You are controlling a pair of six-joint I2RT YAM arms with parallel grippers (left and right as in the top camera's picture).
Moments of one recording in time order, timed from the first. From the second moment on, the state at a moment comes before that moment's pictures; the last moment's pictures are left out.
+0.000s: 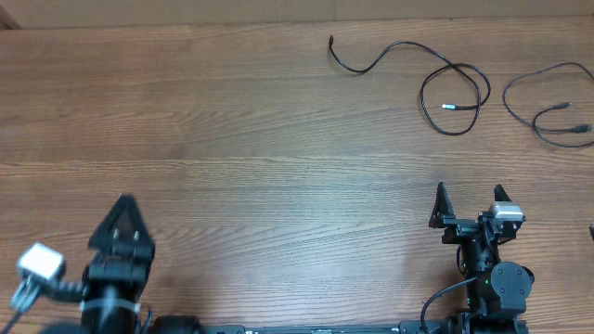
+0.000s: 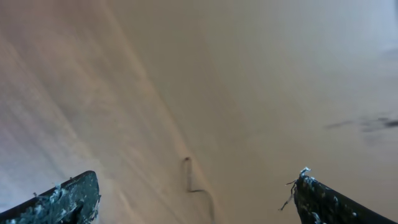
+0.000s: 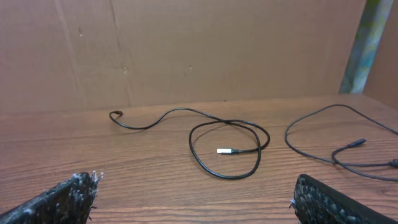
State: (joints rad) left arm -0.01 0.31 1.05 -0.92 -0.11 -1.14; right arm -0.07 0.01 0.02 -0.03 -0.03 0.05
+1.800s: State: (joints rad) left arm 0.04 0.01 0.92 -0.96 -0.16 -0.89; right arm -0.07 0.01 0.02 -0.04 -0.03 0.05
